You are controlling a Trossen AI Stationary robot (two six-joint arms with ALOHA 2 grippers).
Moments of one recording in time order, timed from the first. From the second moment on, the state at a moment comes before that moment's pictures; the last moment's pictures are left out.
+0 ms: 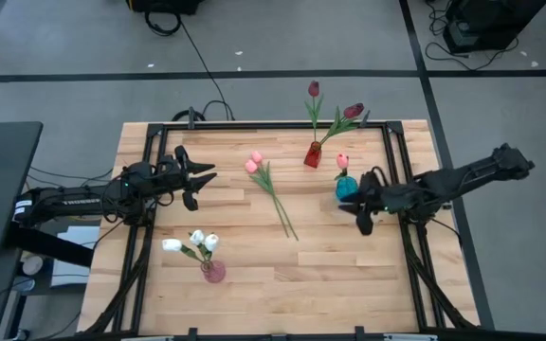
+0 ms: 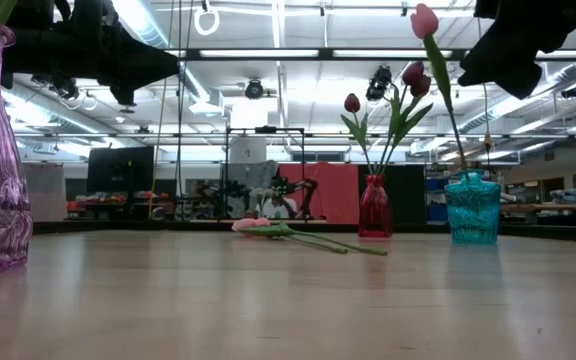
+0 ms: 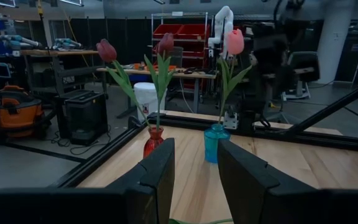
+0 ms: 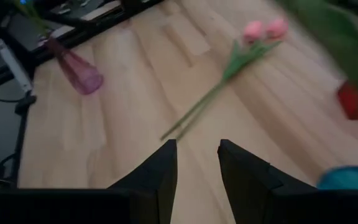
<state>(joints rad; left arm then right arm) 0.21 0.49 0.21 0.37 -0.08 -0.03 0.30 0.77 0.65 -0.51 0.37 0.65</state>
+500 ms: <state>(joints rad) 0.21 0.49 0.21 0.46 -0.05 -0.07 0.41 1.16 0.65 -0.30 0.53 0.78</state>
